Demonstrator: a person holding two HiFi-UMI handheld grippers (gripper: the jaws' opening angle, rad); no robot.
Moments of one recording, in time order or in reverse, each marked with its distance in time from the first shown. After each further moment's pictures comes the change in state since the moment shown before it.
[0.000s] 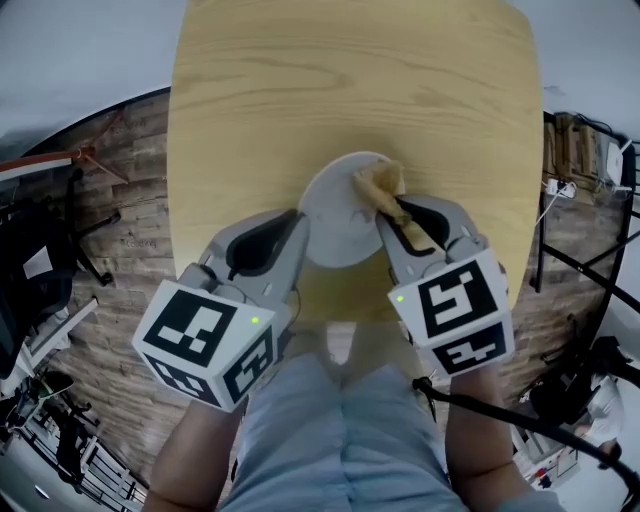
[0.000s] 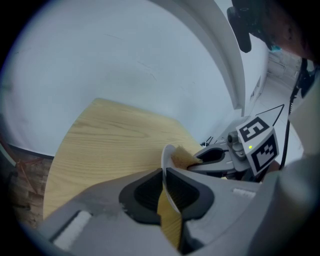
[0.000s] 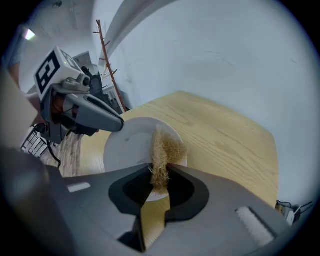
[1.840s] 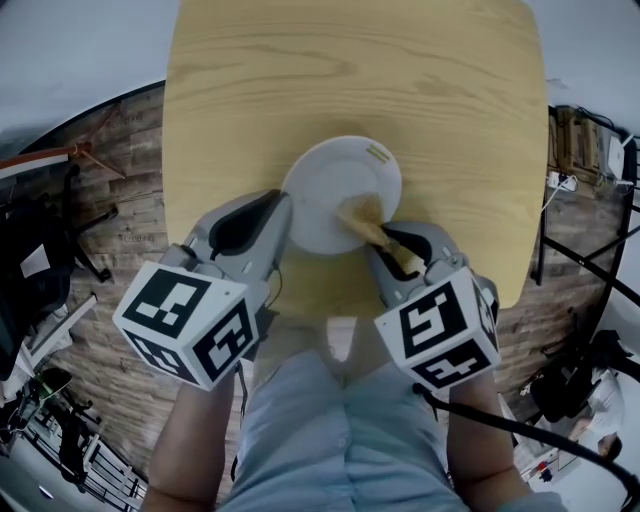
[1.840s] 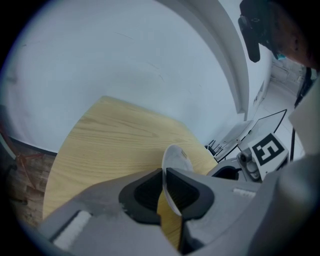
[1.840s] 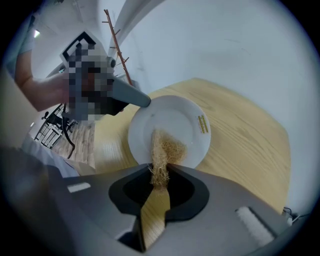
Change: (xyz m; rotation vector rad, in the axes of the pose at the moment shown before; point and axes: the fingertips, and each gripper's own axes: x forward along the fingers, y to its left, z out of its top) left arm 0.002 0.028 -0.003 -0.050 -0.025 0.006; right arm 0.009 0.045 -0.040 -0.081 0.123 0.113
